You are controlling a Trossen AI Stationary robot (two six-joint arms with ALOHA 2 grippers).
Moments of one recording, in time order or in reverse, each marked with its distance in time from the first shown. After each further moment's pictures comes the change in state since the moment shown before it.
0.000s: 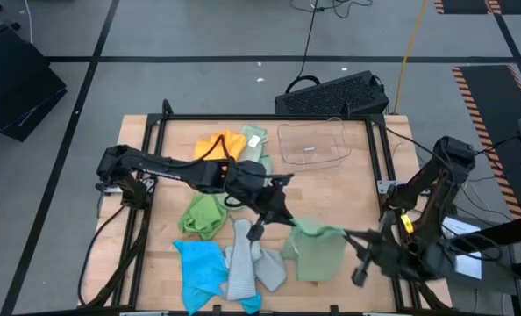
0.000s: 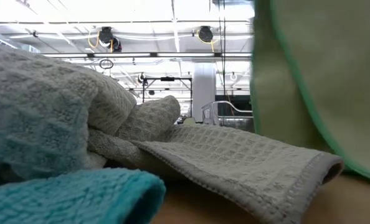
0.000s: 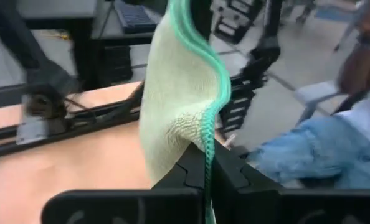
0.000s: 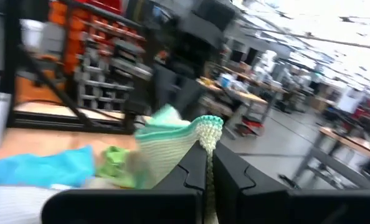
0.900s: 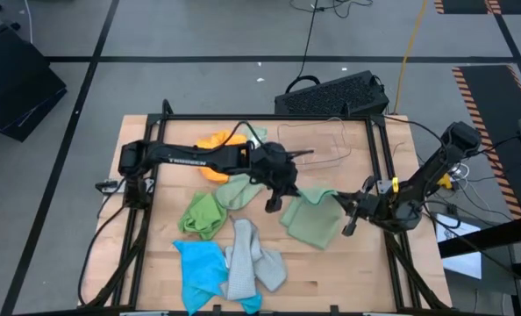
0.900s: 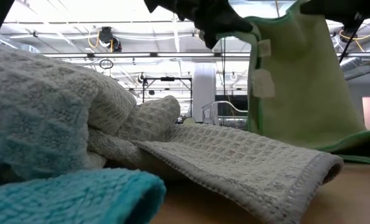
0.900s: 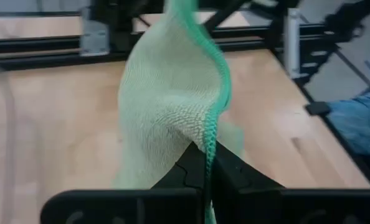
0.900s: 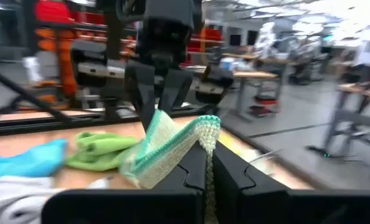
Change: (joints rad) left arm 0.171 0.152 -0.009 -0.065 0.029 0.023; right arm -0.236 -0.408 -0.624 0.035 -0.277 0.447
